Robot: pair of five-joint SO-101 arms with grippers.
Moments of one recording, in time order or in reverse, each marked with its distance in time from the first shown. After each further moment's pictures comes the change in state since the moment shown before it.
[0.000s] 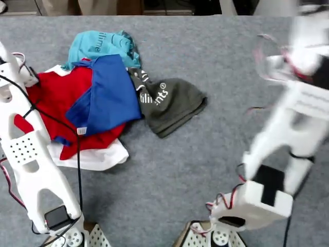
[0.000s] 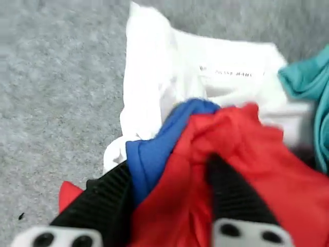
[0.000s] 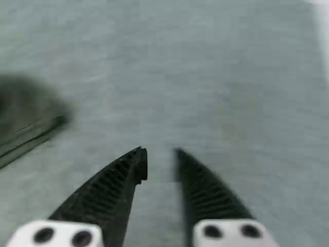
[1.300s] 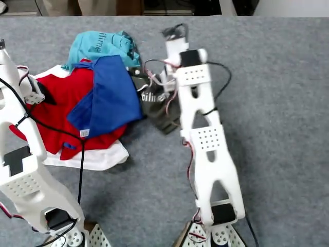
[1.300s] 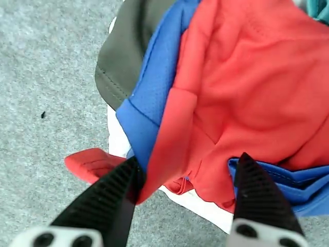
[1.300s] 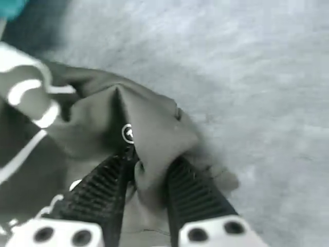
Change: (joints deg) left arm 0.6 -37.2 49.8 0.0 -4.4; right arm -27.5 70.7 -50.2 -0.2 -19.6
